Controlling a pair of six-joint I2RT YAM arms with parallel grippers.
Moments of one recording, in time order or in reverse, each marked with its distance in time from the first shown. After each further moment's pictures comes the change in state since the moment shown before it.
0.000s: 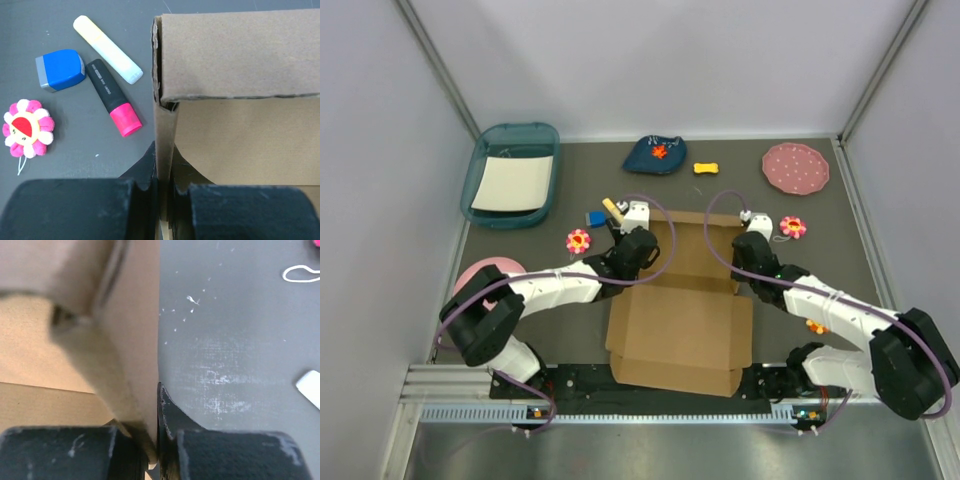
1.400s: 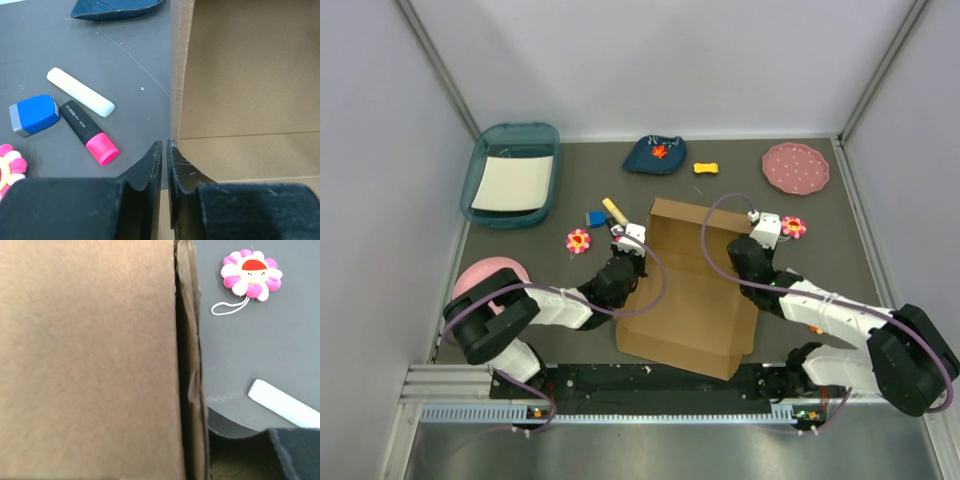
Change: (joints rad) left arm -0.044 0.017 -0.337 0.778 0.093 0.262; right arm 0.079 0.018 -0.052 0.148 0.390 0.048
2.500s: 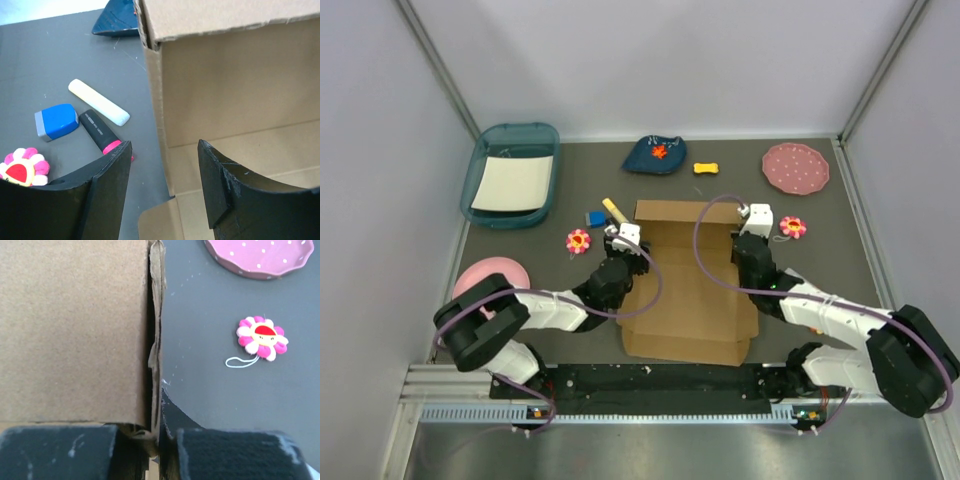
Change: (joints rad) left arm -0.002 -0.082 -0.027 0.017 -0.049 0.037; right arm -0.002 -0.020 -0.024 0.262 -0.054 -0.267
